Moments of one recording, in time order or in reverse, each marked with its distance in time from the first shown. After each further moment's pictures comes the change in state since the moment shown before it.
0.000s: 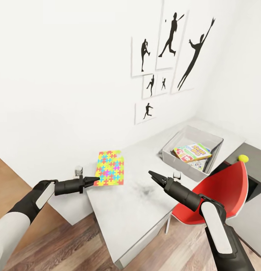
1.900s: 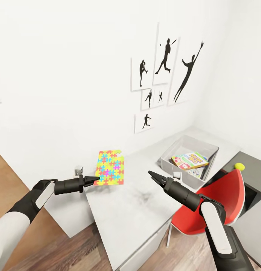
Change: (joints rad) left arm 0.000 0.002 -0.002 -0.014 0.000 -0.002 0.001; right arm 0.000 0.001 0.003 -0.001 0.003 -0.001 -0.005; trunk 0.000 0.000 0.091
